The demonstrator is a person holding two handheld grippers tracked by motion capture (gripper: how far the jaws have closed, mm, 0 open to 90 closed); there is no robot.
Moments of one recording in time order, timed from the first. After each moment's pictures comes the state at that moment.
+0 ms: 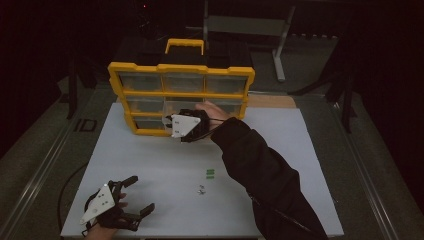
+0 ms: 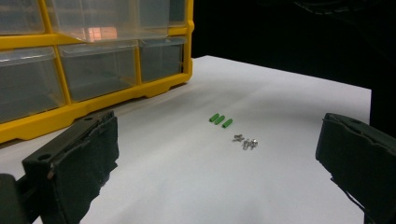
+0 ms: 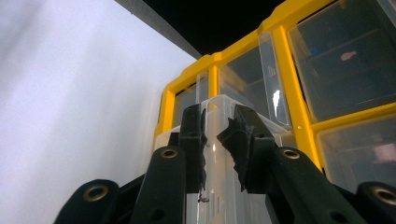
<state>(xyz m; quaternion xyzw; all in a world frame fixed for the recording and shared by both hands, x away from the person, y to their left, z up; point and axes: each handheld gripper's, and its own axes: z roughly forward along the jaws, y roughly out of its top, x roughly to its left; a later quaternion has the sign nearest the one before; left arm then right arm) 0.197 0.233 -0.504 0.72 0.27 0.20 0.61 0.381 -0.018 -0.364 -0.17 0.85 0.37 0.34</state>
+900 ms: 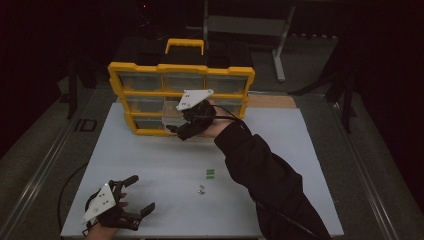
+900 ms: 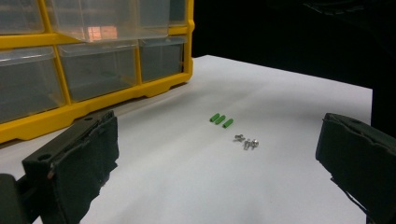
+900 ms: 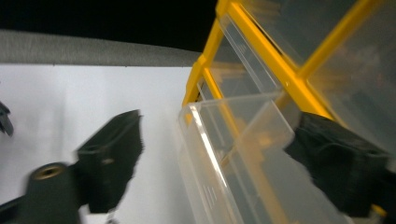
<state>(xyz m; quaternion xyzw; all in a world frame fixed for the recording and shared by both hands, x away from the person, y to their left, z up) 0.199 0.232 -0.504 0.72 0.27 0.20 0.61 0.393 -0.029 -0.344 0.08 0.87 0.45 0.19</state>
